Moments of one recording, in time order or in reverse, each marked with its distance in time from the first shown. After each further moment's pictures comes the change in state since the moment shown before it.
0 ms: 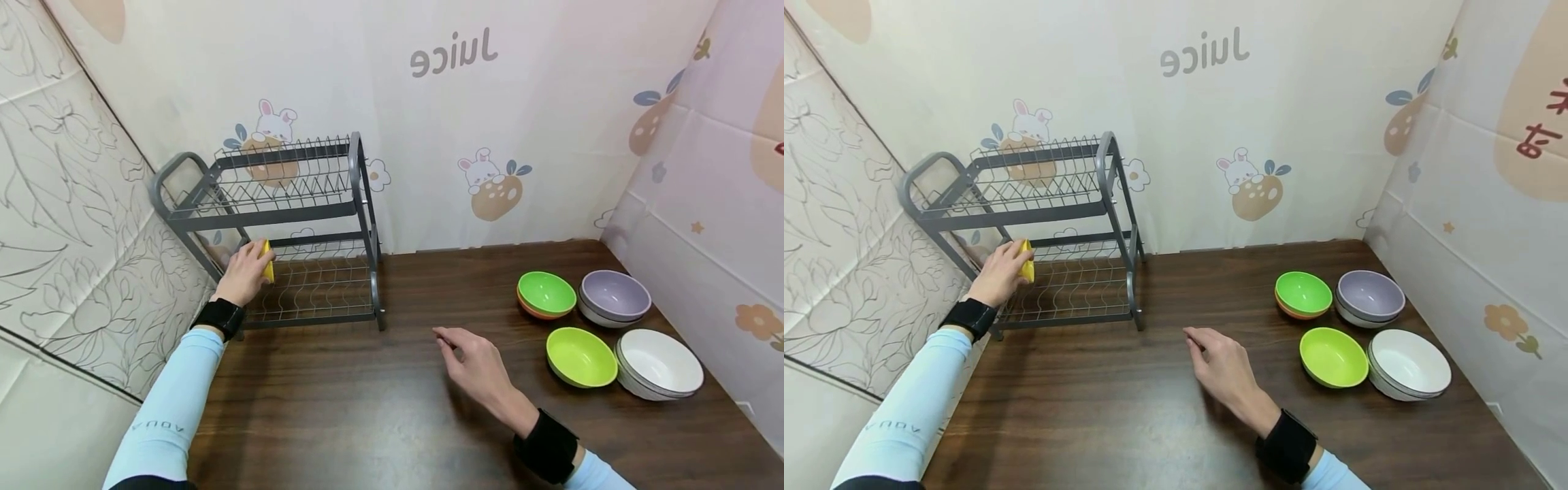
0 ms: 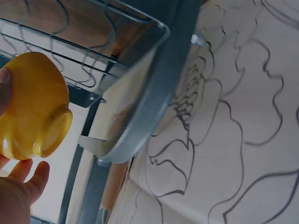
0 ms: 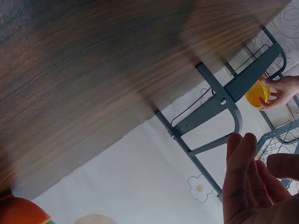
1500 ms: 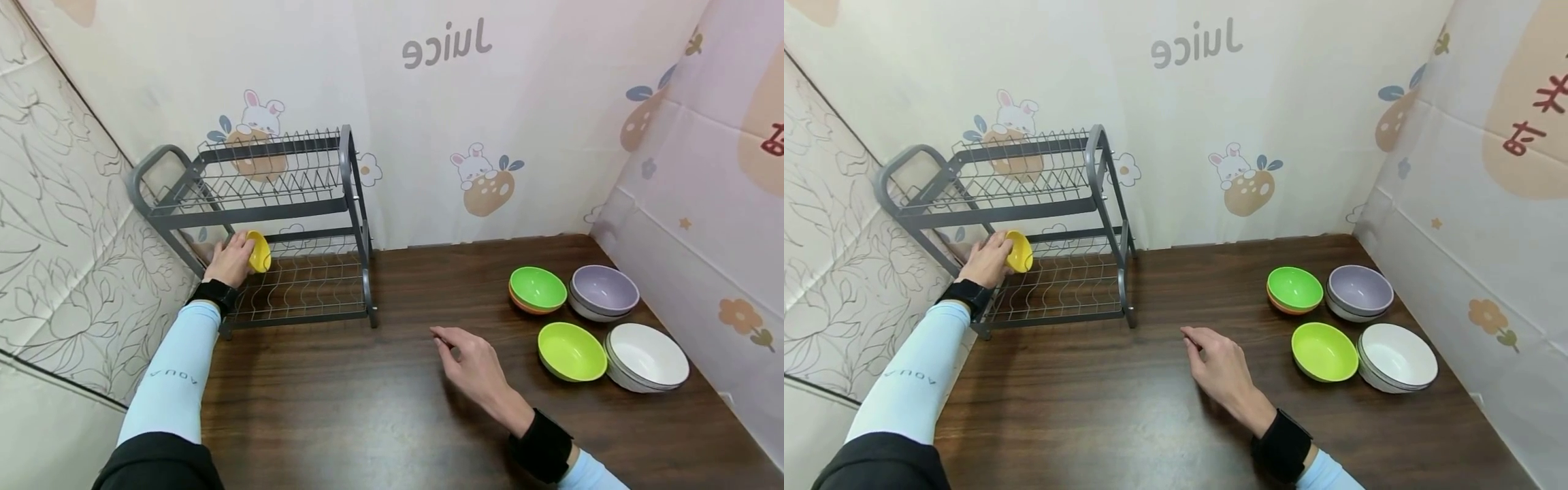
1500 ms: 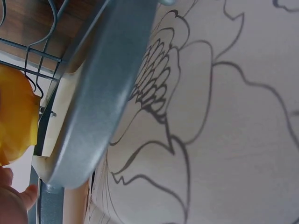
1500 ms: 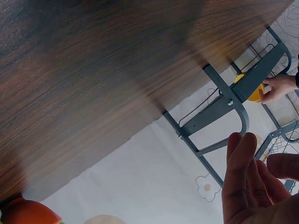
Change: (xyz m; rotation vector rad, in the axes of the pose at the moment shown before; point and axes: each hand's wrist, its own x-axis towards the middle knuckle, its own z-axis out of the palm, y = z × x) left_hand 0.027 -0.040 0.025 -0.010 -0.071 -0.088; right_hand -0.005 0.006 0.001 -0.011 -0.021 0.050
